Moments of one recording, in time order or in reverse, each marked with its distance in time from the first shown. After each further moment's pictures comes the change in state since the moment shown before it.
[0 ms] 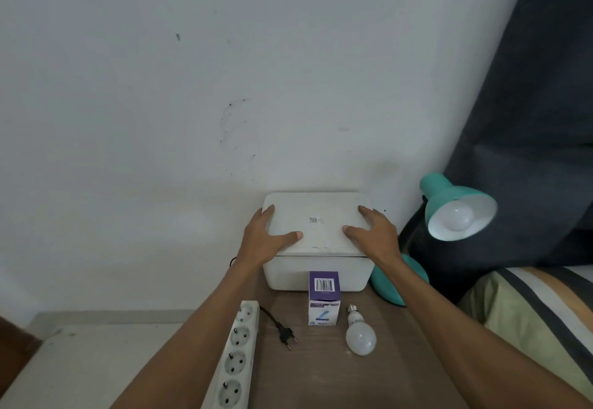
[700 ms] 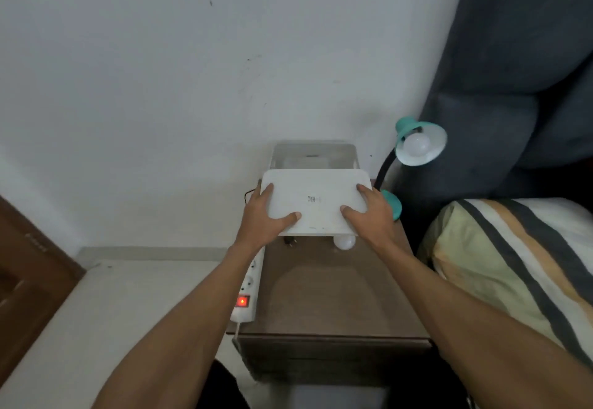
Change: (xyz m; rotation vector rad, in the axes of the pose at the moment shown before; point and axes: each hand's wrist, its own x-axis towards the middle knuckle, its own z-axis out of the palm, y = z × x) left_hand -0.197 -0.003 -0.010 0.119 0.076 0.108; right_hand -0.181 0.014 -0.033 -0.093 0.077 -0.117
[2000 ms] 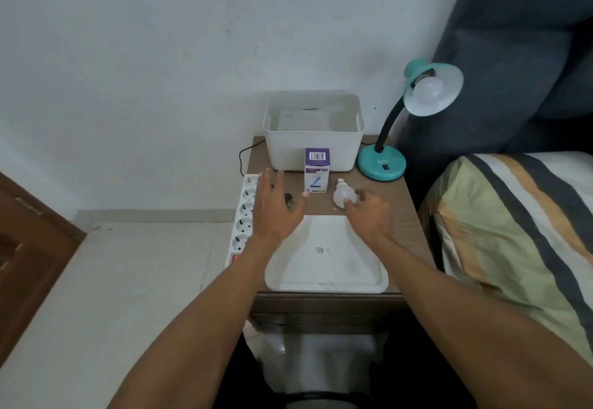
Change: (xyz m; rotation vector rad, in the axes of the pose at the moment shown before) left_hand -0.038 -0.044 0.076 0.241 0.108 0.081; right_hand -0.050 0.060 0.042 -0.159 -0.023 0.137
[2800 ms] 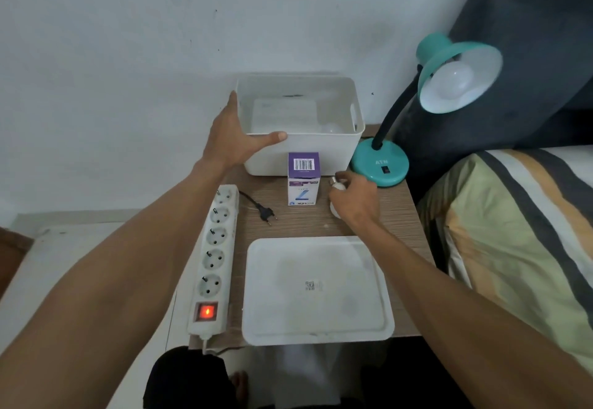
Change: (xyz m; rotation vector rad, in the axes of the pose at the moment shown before) left_hand 0.206 -0.020 -0.018 -0.207 -0.096 0.111; right_hand 0.096 -0.023 0.034 0.043 -0.029 0.096
